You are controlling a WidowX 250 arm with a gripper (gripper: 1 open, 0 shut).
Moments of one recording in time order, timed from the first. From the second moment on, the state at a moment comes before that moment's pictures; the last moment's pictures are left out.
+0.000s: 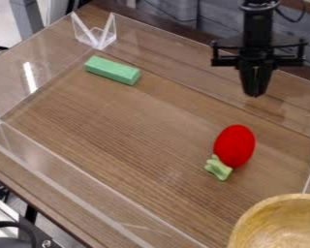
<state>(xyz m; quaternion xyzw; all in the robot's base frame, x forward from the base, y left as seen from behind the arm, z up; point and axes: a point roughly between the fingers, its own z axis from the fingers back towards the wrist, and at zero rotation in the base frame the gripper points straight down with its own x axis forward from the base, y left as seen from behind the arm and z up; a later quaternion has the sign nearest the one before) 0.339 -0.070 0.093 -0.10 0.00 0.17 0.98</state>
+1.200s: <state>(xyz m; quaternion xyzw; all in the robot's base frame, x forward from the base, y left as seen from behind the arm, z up) 0.325 -0.074 0.020 -0.06 0.03 0.11 0.99</state>
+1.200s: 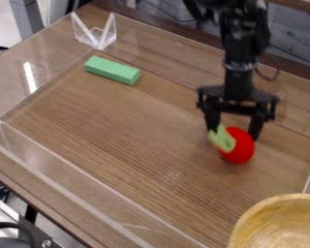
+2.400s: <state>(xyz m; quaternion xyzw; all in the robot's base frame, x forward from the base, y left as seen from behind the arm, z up) 0.300 -0.065 0.057 -0.08 0.06 0.03 0.99</state>
